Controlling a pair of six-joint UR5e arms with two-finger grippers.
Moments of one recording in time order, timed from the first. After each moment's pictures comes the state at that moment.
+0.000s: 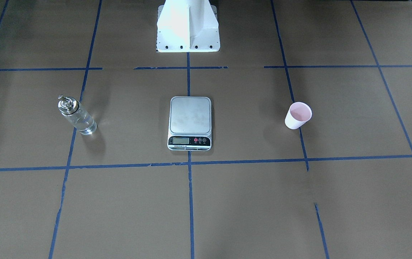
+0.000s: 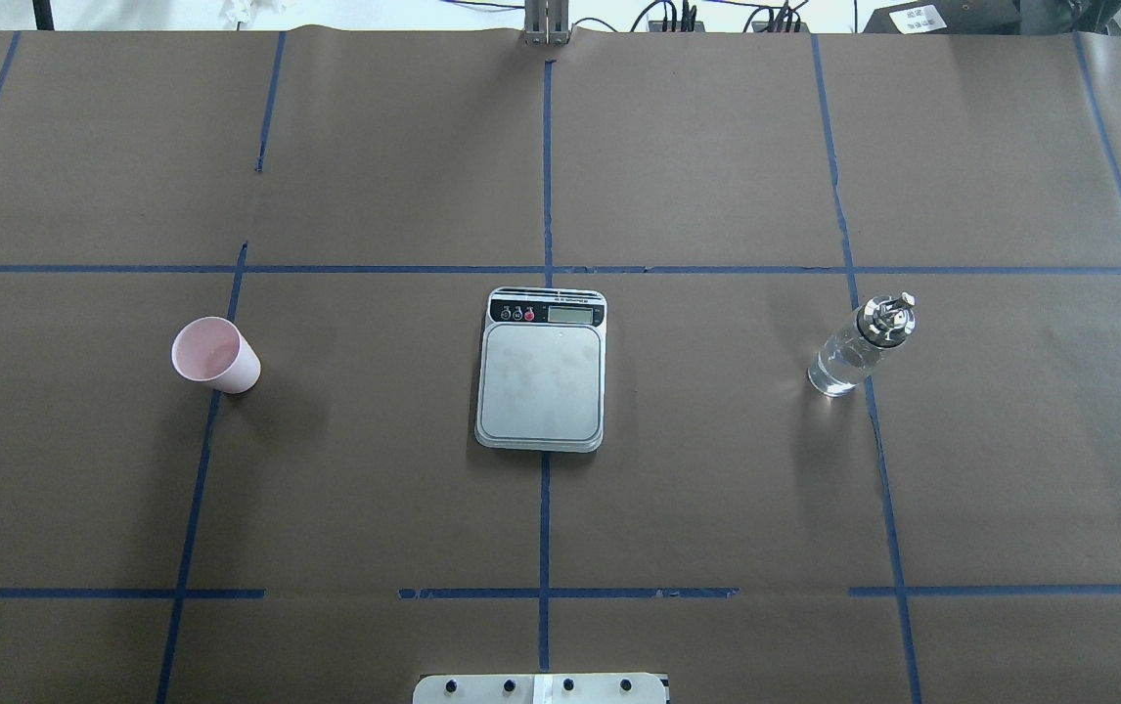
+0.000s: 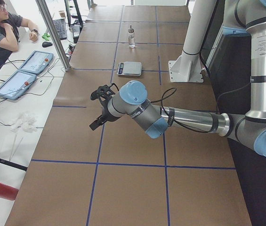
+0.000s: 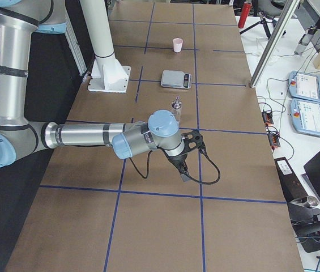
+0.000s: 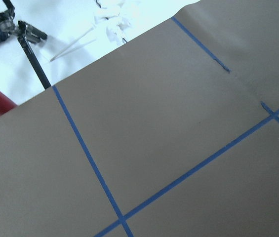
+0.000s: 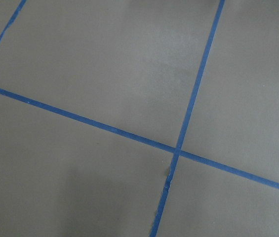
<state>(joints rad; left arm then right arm) -1.61 -1.46 -1.81 -2.27 -2.41 0.11 1.58 -1.74 1.82 -1.23 2.35 -0.03</state>
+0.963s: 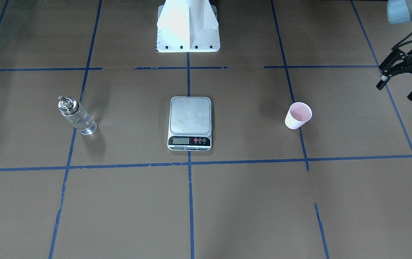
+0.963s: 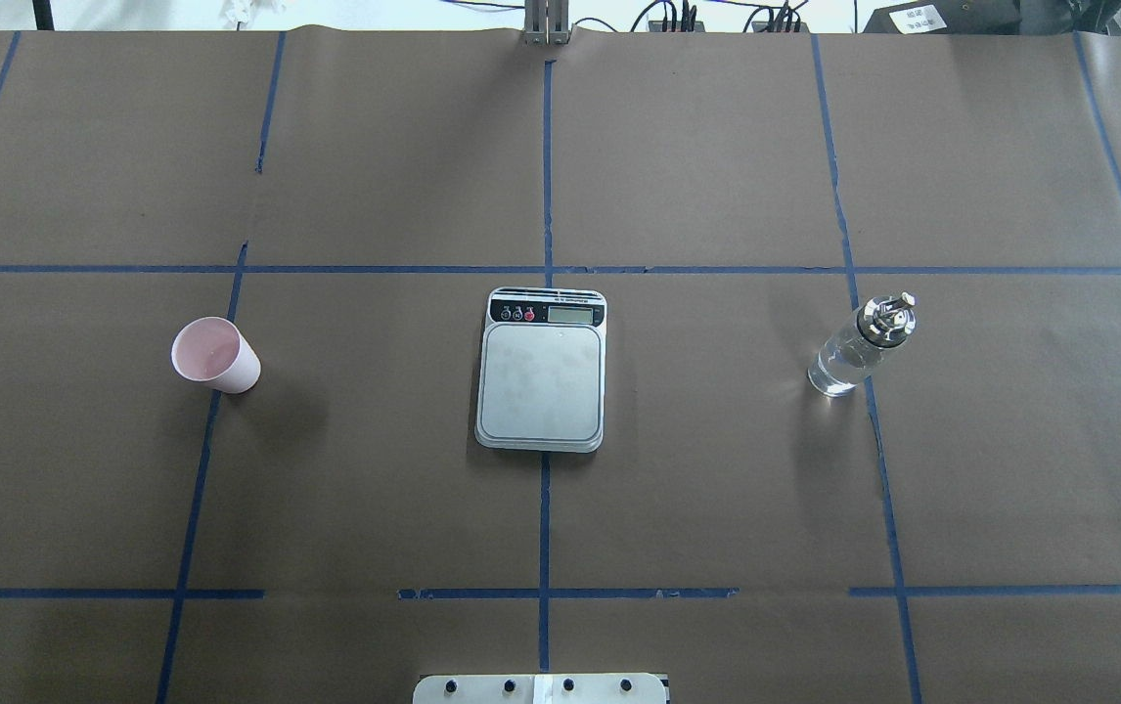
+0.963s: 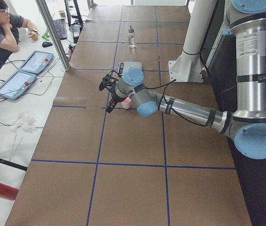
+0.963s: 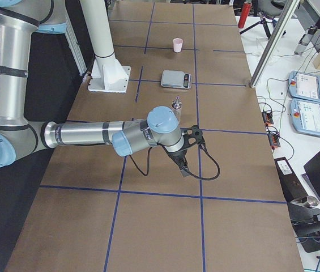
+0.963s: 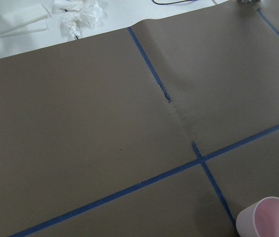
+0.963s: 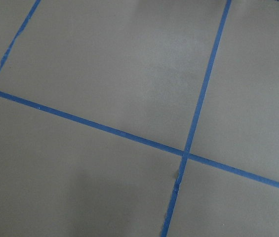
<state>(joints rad) -1.14 -1.46 -1.97 -2.29 -2.14 -0.71 1.57 -1.75 1.84 -1.23 2.36 -0.01</state>
